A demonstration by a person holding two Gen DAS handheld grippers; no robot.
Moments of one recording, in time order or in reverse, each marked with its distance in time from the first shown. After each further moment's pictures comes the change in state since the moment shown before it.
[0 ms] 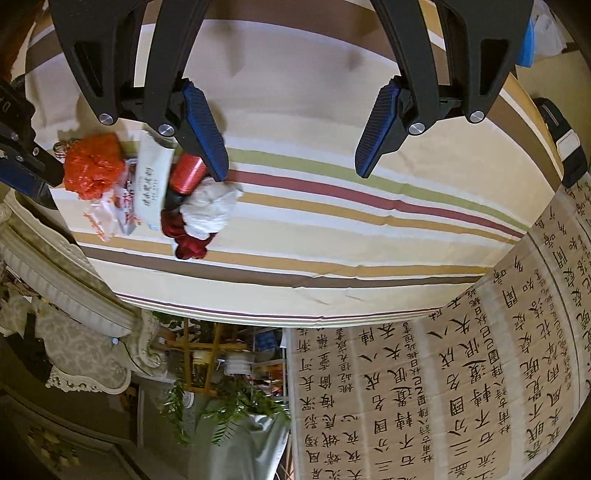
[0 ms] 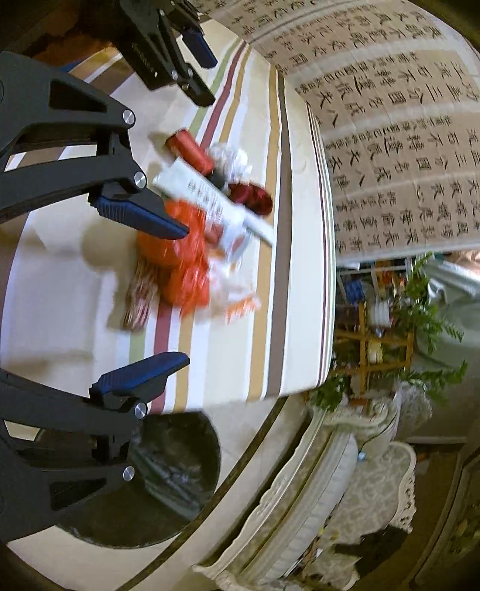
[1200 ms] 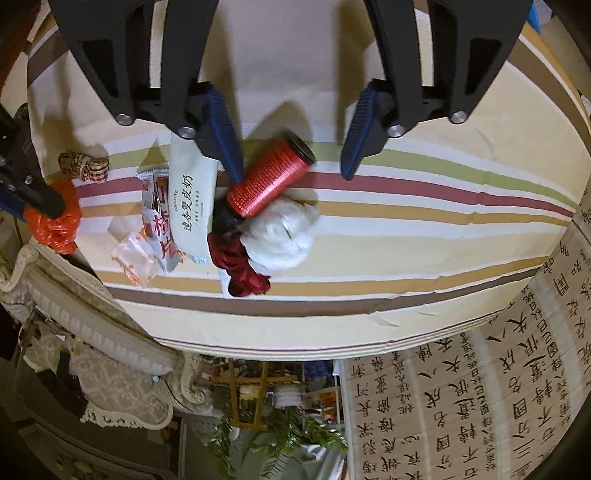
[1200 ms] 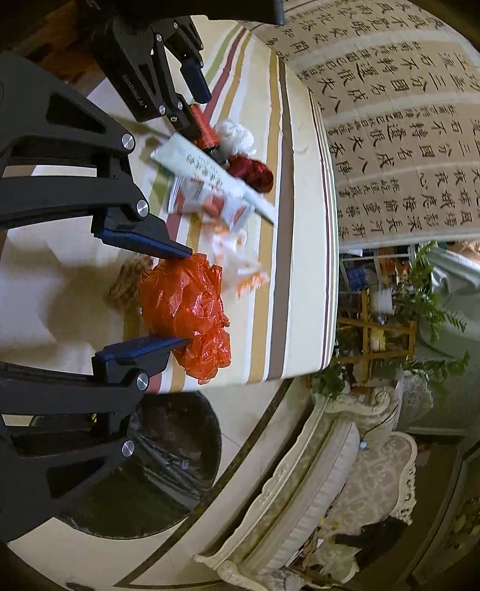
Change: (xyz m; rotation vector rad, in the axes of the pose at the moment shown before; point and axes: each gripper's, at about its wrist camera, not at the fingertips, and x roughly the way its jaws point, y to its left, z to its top) left arm 0.043 -0.038 0.004 0.120 0.123 -0.154; right arm 0.006 -0.021 0.000 0.021 0.012 -0.065
